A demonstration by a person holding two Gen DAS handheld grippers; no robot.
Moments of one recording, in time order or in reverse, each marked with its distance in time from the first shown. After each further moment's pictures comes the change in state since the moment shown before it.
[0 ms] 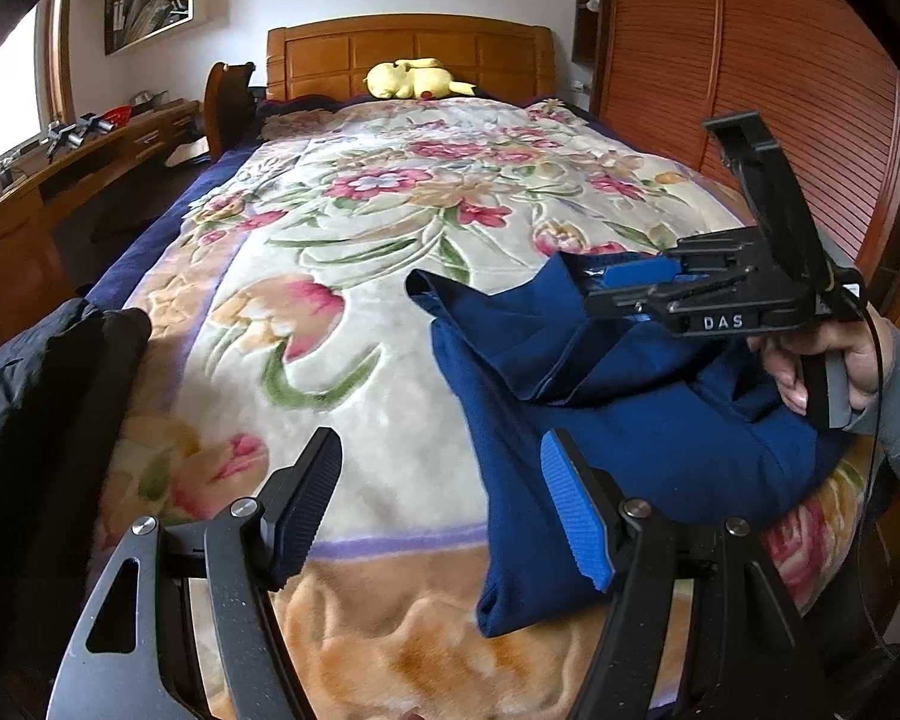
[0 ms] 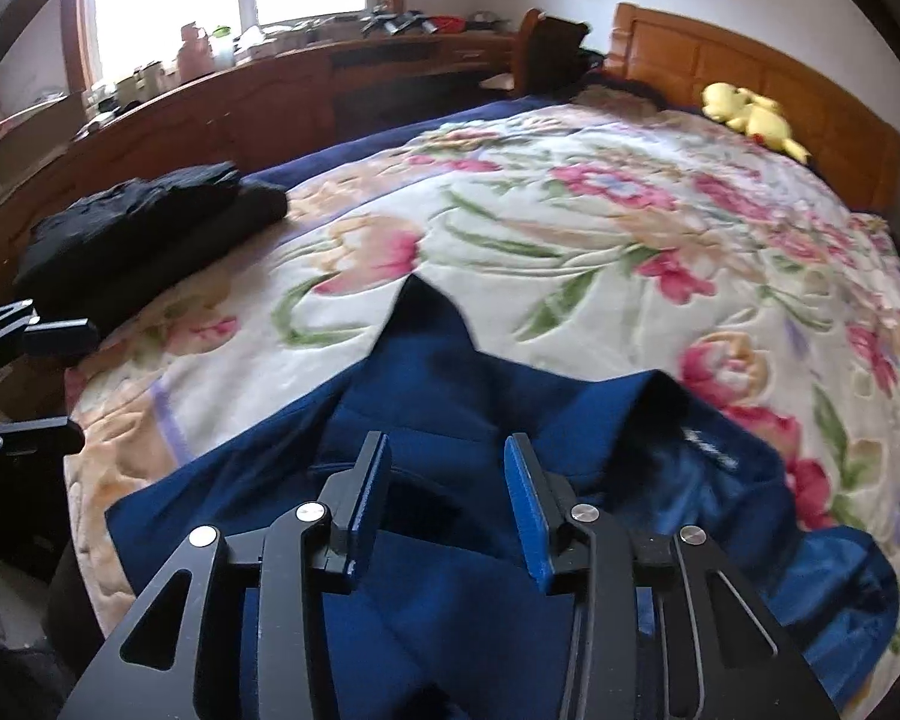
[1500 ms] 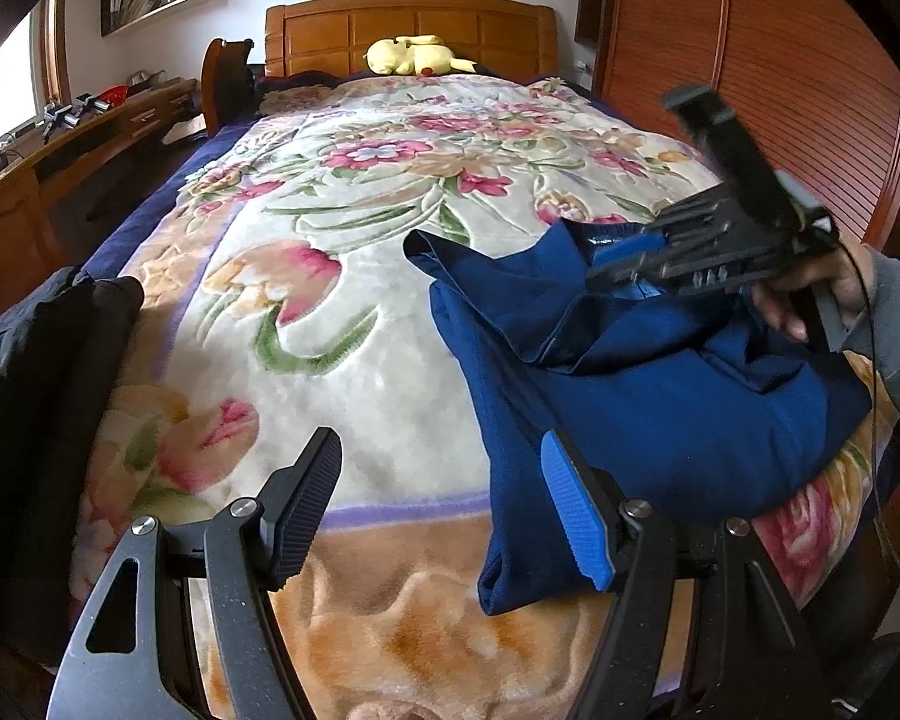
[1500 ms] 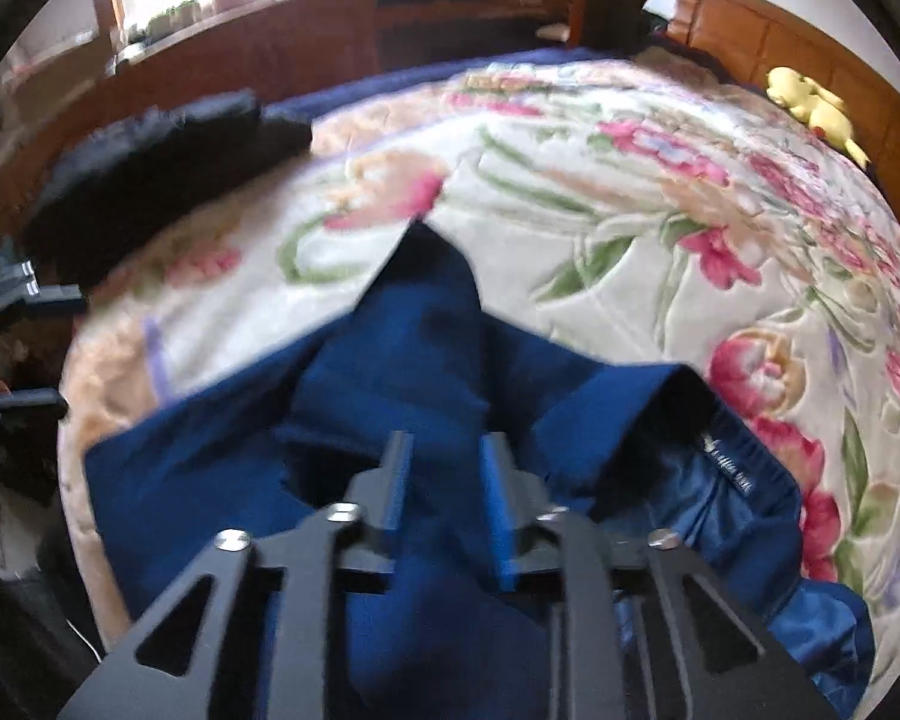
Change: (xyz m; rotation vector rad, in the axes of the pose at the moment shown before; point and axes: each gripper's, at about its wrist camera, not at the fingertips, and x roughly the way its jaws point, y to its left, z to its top) left arm 0.015 -0.001 -0.013 -0.001 0.056 -0.013; right arm 0.055 -0.011 0.026 -0.130 0.183 0.074
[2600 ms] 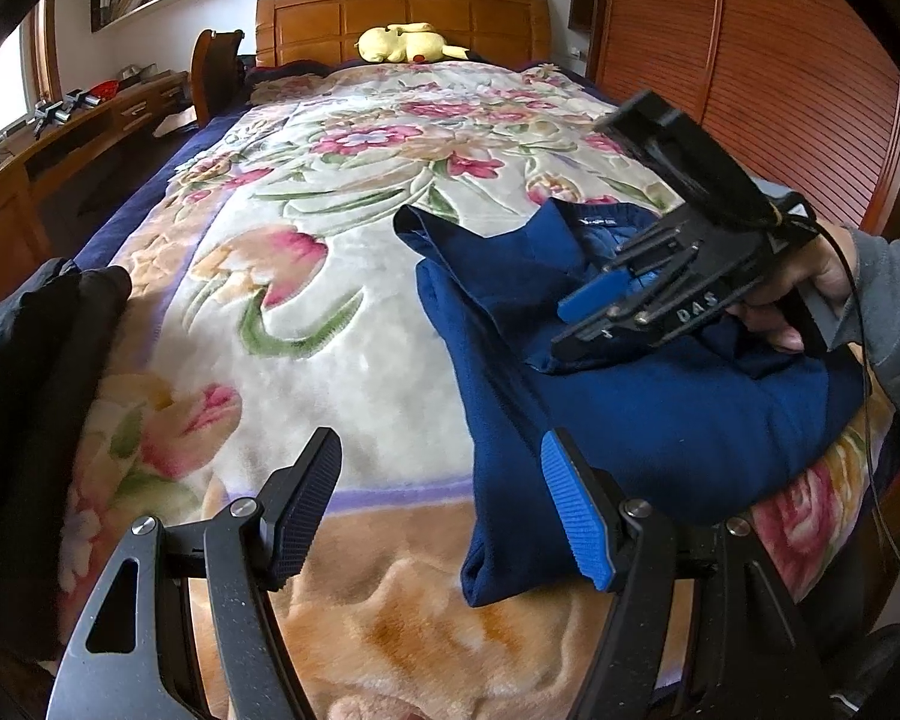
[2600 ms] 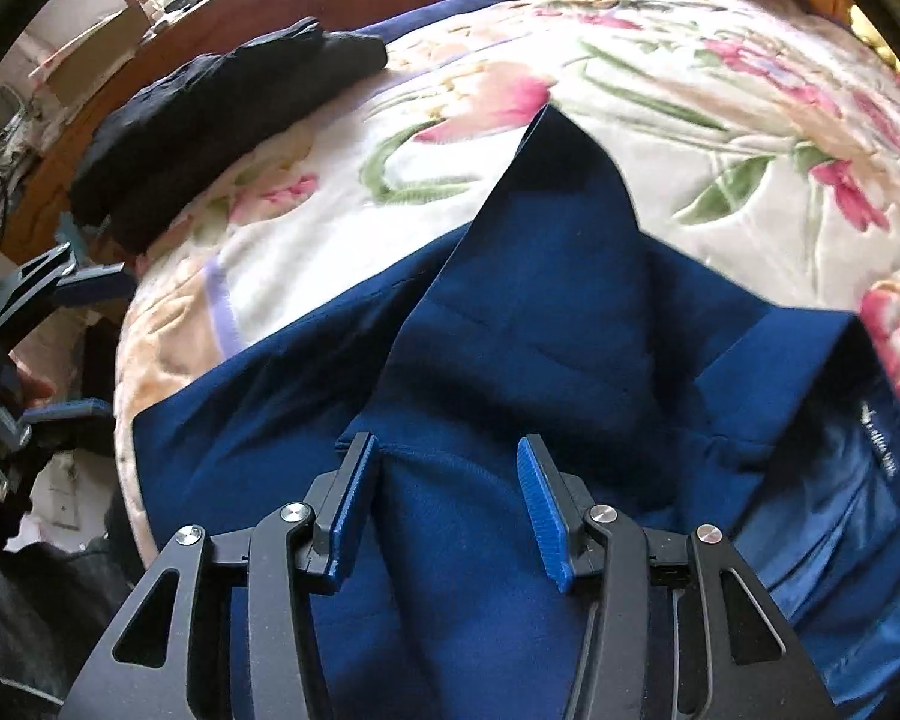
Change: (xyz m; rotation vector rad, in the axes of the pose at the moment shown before) left arm 0.006 -0.007 -0.006 0.009 0.029 -0.007; right arm 0.075 0.041 0.013 0.030 0.143 0.247
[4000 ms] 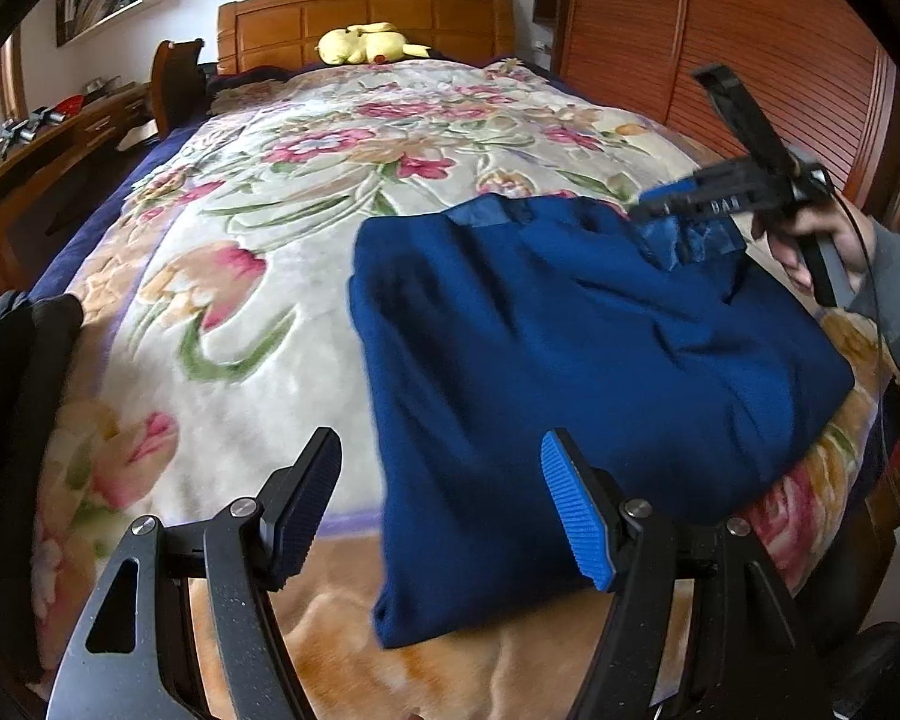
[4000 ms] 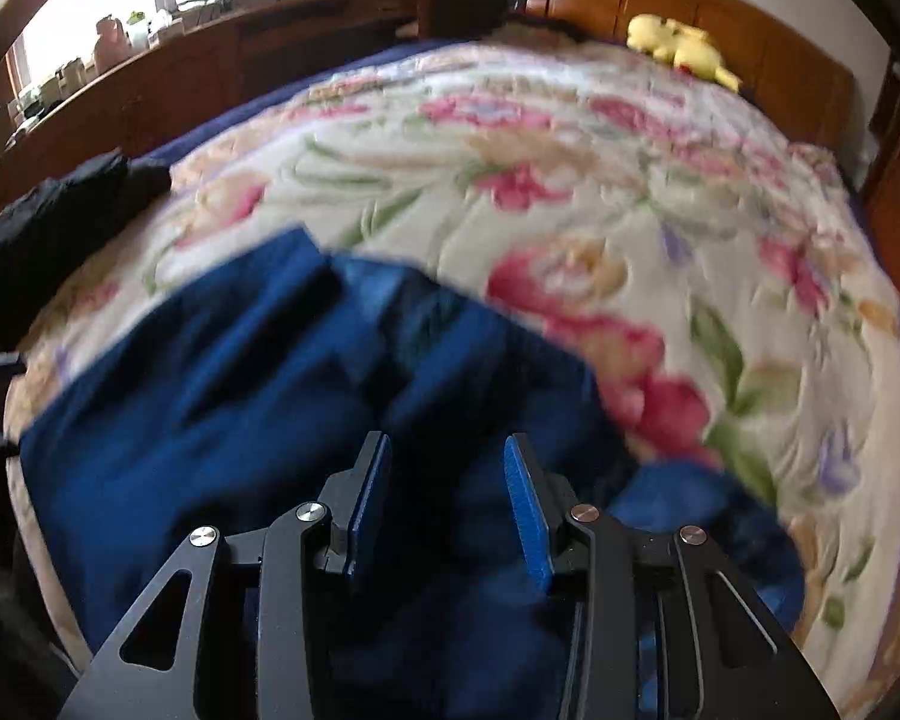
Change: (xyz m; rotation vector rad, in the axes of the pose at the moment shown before) left arm 0.013 -0.037 0.014 0.056 0.008 -0.066; right arm -0.079 -0.062 -0.080 0.237 -0.205 -0.430
